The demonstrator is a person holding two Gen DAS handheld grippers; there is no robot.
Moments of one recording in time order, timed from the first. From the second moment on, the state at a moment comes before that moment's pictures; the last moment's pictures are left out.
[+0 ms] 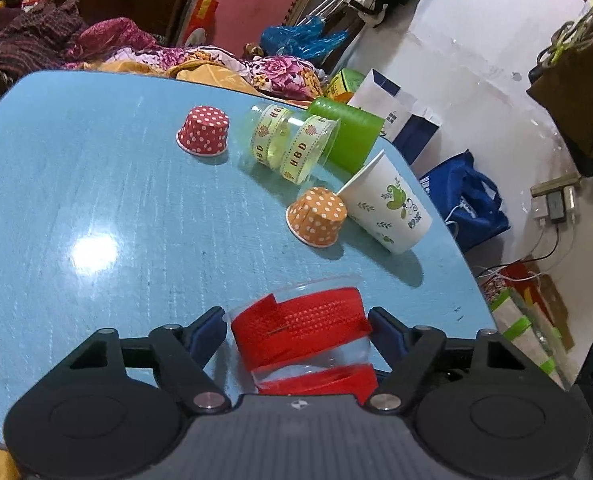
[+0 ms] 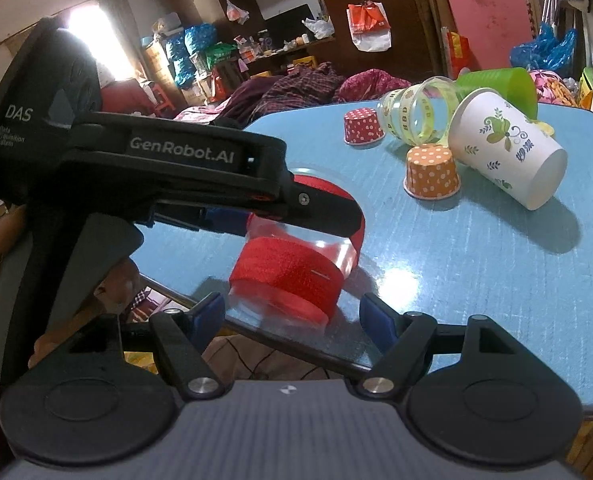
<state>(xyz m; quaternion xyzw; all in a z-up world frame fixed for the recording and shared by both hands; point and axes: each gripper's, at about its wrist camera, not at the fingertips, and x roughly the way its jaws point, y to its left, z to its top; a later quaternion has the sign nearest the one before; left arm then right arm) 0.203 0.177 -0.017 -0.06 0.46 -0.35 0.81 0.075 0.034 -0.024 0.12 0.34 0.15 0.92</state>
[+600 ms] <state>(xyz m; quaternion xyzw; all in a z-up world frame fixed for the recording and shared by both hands) 0.195 0.189 -0.004 -0.01 0.28 -0.34 0.90 0.056 0.000 -0.025 0.18 0.30 0.14 0.92</state>
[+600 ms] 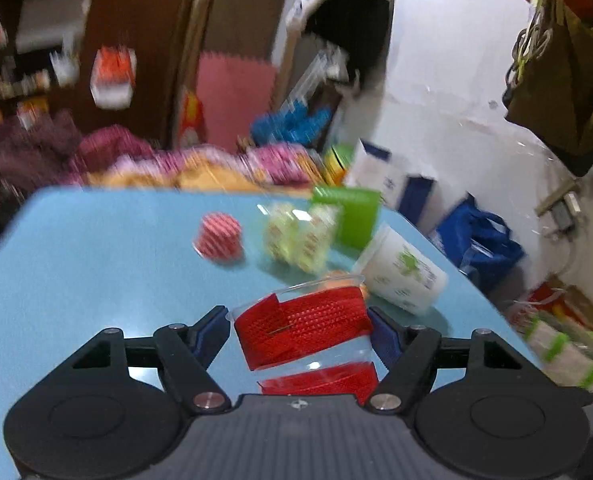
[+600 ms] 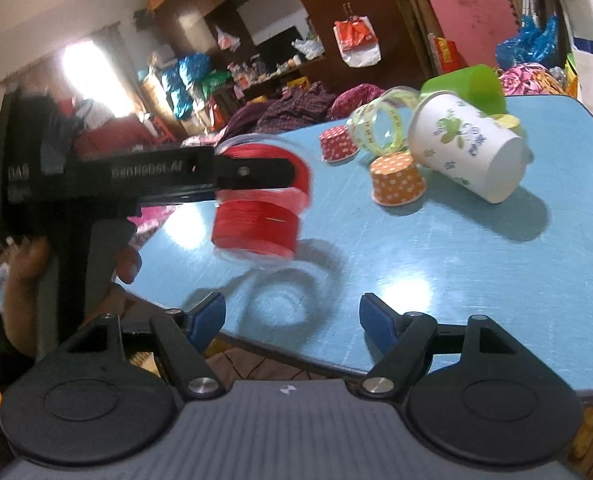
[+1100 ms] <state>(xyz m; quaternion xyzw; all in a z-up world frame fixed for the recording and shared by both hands) 0.142 0.182 -0.042 0.07 0.05 -0.28 0.95 0.042 -0.024 -0.022 0.21 0.25 0.13 0.94</state>
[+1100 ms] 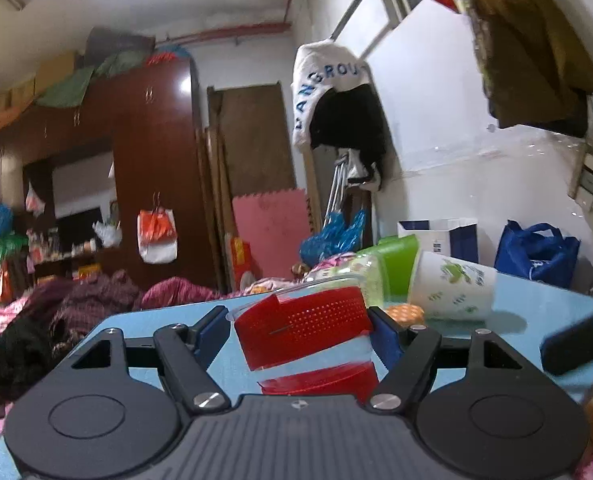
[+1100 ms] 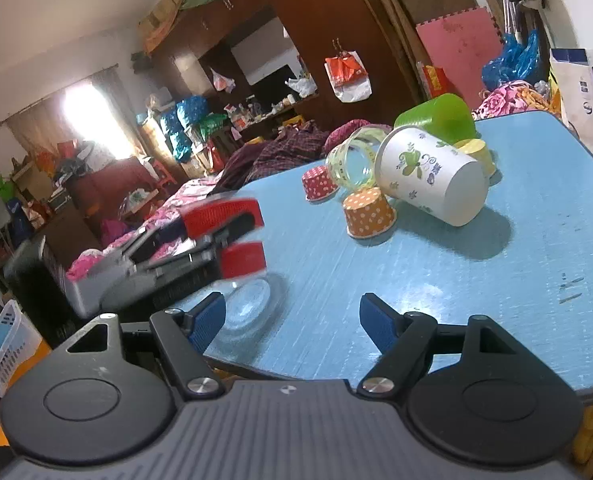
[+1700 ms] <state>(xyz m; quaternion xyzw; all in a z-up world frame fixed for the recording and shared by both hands) 0.097 0.193 -0.054 0.10 0.00 -0.31 0.95 0.040 -0.027 -0.026 0.20 0.24 0.12 0.94</state>
